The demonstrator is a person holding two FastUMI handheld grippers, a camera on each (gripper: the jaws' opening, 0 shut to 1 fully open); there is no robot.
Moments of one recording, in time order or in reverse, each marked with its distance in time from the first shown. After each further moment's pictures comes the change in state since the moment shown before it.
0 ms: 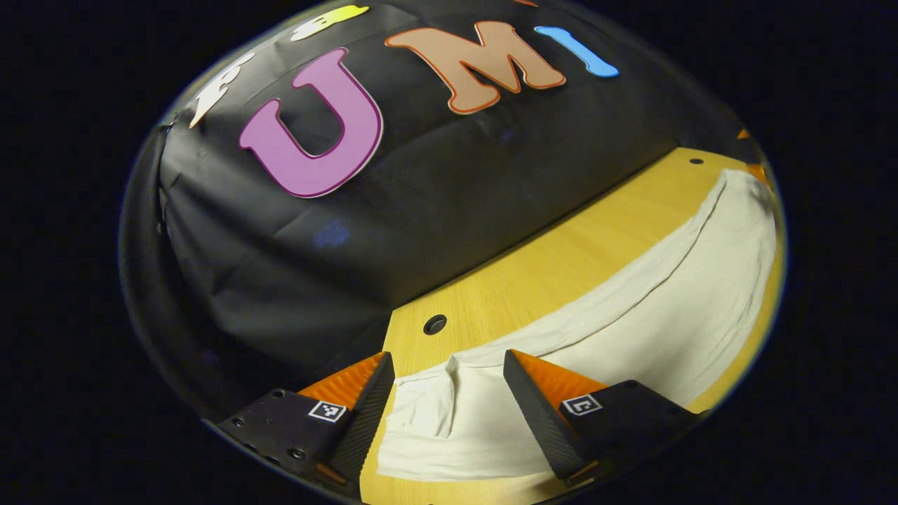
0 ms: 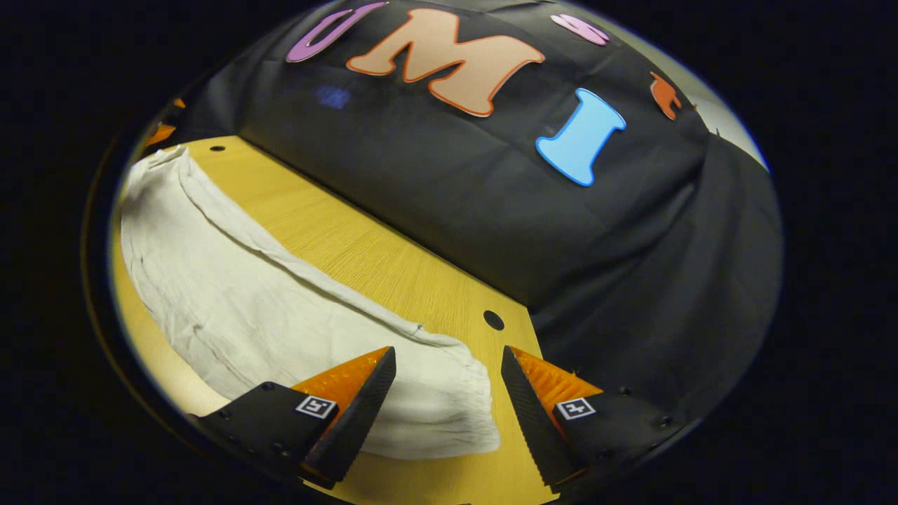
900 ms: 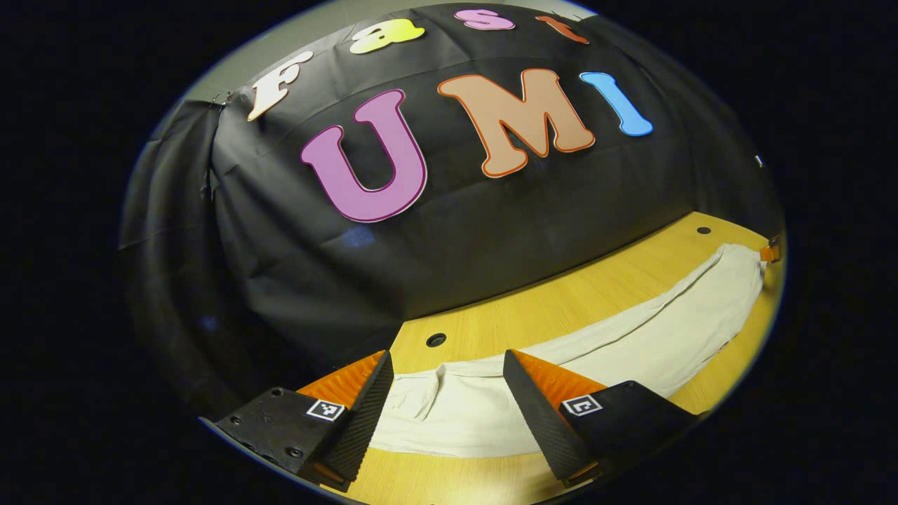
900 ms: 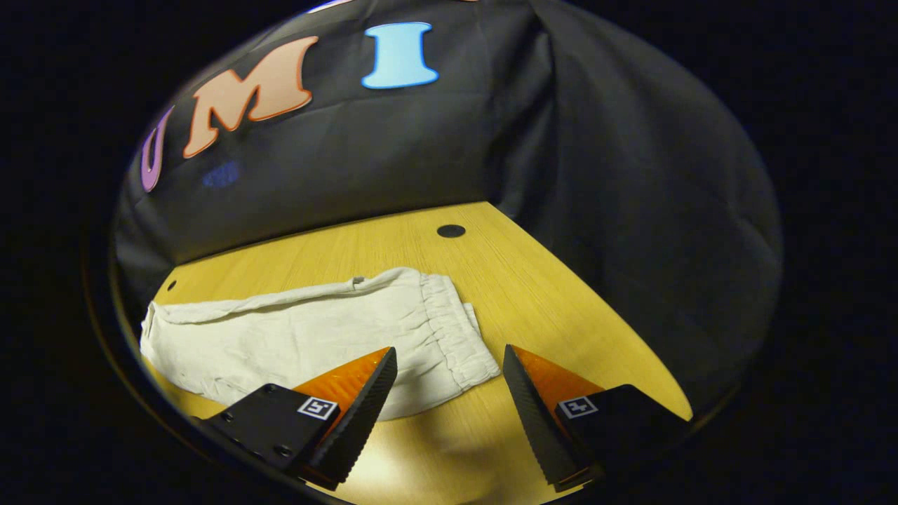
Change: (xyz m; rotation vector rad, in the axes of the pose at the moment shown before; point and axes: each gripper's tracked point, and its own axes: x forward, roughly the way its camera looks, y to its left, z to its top) left arm -0.085 -0.013 0.052 -0.167 -0.084 0.070; right arm -0.007 -0.050 -0.115 0.710 0.275 -0.014
